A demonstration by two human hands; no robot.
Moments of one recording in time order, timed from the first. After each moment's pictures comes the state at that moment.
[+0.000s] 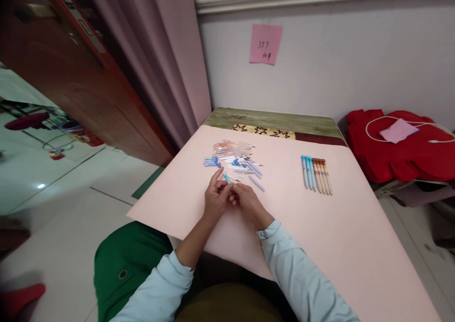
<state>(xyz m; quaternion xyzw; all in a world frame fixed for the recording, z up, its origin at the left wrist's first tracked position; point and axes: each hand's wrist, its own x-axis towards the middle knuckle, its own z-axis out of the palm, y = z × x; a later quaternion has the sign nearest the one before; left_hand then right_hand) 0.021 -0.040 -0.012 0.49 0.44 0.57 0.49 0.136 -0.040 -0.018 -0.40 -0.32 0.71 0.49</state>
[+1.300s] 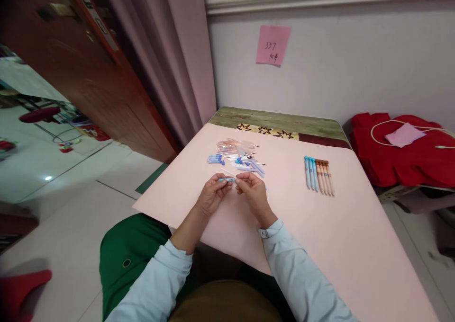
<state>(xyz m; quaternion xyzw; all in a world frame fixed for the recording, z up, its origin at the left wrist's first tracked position) -0.006 -0.031 -0.007 0.27 0.32 0.54 0.73 0.146 -0.048 0.009 -0.44 -0.42 0.54 0.58</state>
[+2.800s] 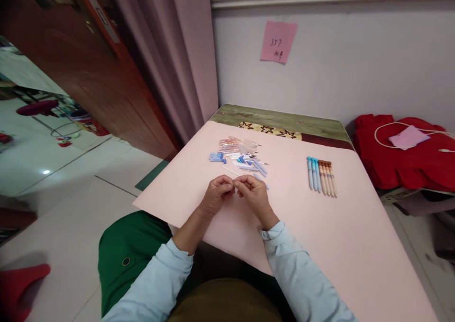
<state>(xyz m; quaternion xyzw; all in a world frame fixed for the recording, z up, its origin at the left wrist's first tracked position) -0.003 -0.035 -0.011 0.42 0.34 0.50 0.68 0.146 -0.053 0.010 -0.45 -0.53 0.48 0.53</state>
